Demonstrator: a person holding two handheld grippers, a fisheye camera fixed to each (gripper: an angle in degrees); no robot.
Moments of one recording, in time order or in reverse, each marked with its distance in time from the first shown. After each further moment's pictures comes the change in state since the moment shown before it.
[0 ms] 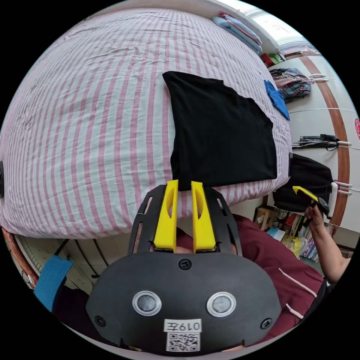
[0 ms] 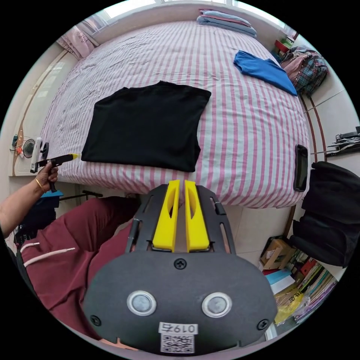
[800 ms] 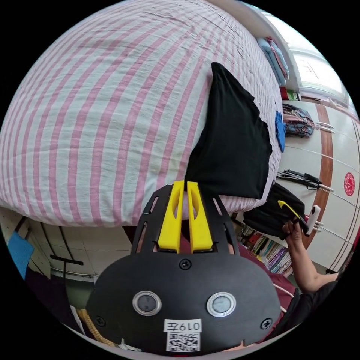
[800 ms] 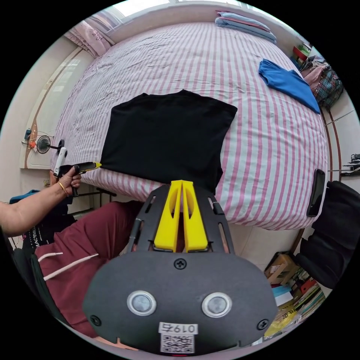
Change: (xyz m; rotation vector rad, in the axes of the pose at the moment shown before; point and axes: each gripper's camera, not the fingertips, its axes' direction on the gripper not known) left arm -0.143 -0.102 -0.050 -0.022 0.240 -0.264; right arm -0.008 -0.090 -0.053 0.007 -0.133 -0.075
